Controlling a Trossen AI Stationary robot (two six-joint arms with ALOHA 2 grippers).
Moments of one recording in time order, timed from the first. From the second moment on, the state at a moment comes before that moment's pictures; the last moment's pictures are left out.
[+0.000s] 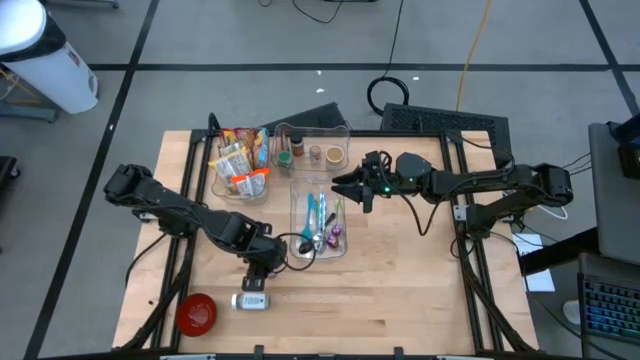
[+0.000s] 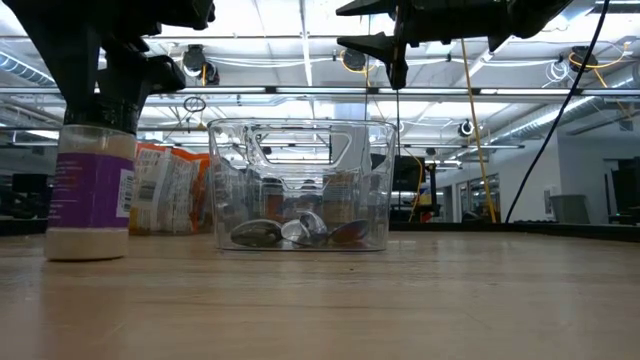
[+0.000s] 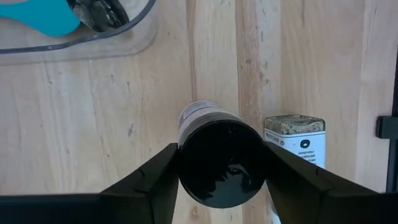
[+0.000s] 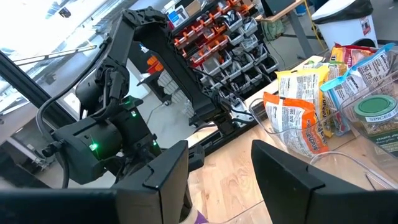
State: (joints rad) left arm -0.36 1.54 1.14 -0.89 0.11 -0.33; right arm -0.14 1.31 0.79 0.51 -0.14 0.61
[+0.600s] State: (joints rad) left arm -0.28 1.52 1.17 -1.03 0.32 -0.34; right arm -0.14 1.31 0.79 0.51 -0.13 0.61
